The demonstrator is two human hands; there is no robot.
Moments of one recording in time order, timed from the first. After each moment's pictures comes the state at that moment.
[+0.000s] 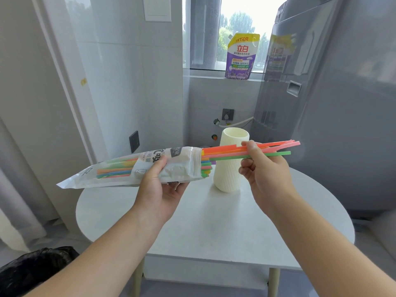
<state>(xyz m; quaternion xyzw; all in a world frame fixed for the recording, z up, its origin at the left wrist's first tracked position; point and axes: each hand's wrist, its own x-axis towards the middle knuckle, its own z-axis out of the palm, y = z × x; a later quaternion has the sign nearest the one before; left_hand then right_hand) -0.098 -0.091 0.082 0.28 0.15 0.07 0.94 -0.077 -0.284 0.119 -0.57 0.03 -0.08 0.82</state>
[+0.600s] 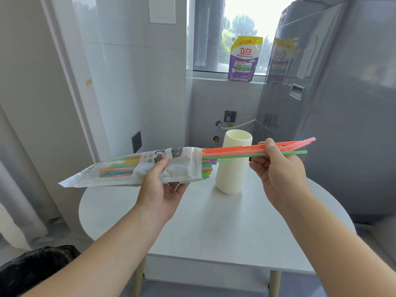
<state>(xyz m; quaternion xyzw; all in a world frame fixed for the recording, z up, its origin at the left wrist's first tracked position) -0.095 -0.086 0.079 0.28 0.15 0.08 0.94 -0.073 -0.297 0.129 -0.54 0.06 -0.11 0.83</state>
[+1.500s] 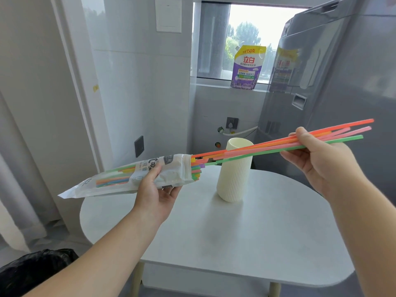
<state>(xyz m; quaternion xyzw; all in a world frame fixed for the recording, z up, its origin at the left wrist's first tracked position) -0.076 -0.068 0.066 0.25 0.19 0.10 0.94 -0.058 -0.355 0.182 -0.60 0.05 -0.12 0.79</state>
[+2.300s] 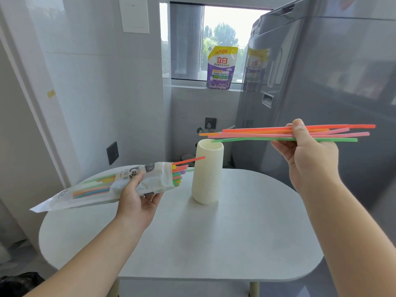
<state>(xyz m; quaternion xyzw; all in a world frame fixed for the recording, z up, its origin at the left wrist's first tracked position) -0.051 -0.095 0.054 0.27 0.19 0.10 0.94 -0.065 -0.379 0.189 -0.53 0.11 -0.26 0.80</state>
